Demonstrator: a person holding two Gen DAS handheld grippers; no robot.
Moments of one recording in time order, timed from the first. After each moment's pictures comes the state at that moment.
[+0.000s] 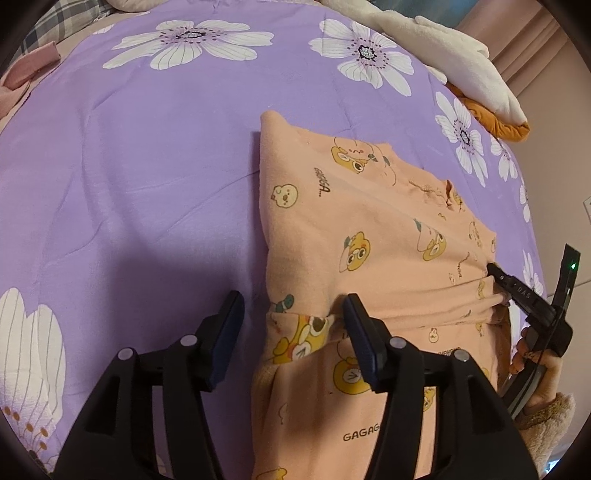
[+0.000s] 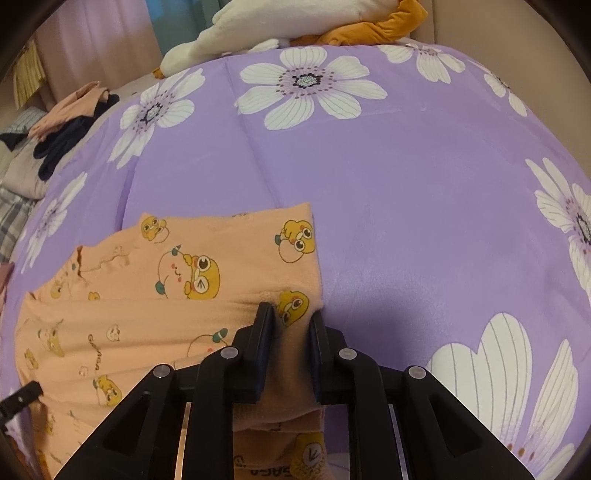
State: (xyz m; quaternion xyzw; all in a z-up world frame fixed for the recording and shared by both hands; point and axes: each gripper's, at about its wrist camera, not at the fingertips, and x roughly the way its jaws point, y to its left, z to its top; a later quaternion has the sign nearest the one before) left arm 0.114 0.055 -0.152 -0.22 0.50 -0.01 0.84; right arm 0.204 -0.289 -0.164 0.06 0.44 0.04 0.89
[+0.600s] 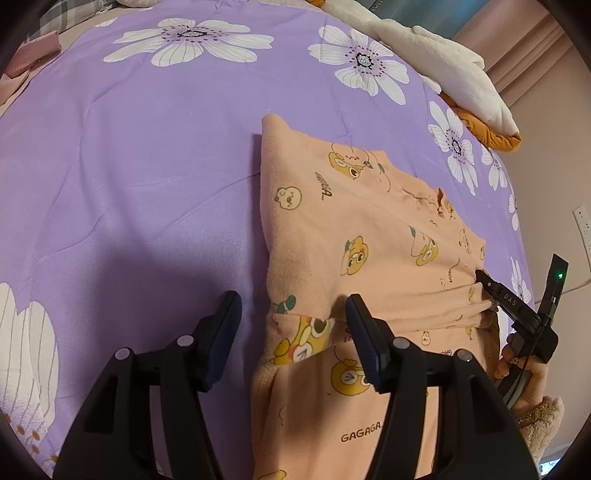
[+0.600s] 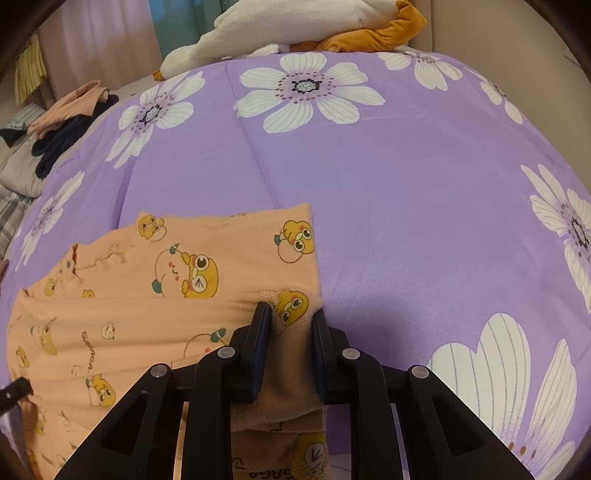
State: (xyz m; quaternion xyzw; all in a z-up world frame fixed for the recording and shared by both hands) left arm 0.112 0.059 -0.153 -0.24 0.49 -0.02 0.84; right arm 0.202 -0.287 -0.166 0.06 0.43 0.03 0.90
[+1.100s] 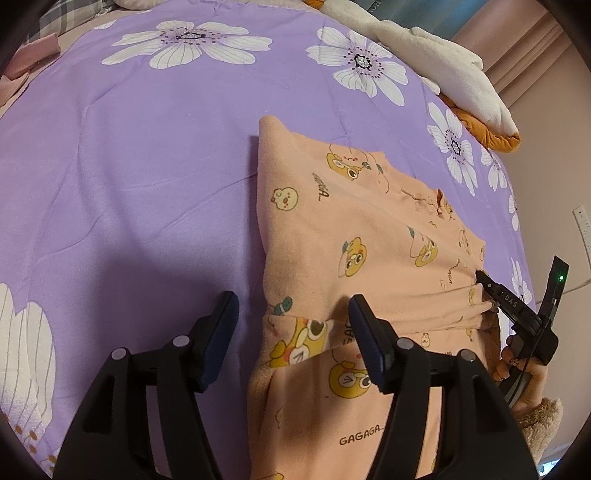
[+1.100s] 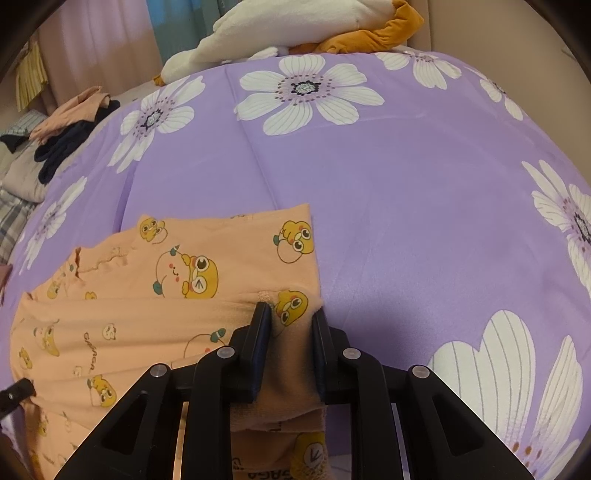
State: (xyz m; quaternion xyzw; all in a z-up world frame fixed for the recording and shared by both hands) left arm 0.113 0.058 -0.153 -0.24 0.49 -0.03 0.84; right arm 0.202 -0.290 -0.168 0.07 0.42 0.04 0.90
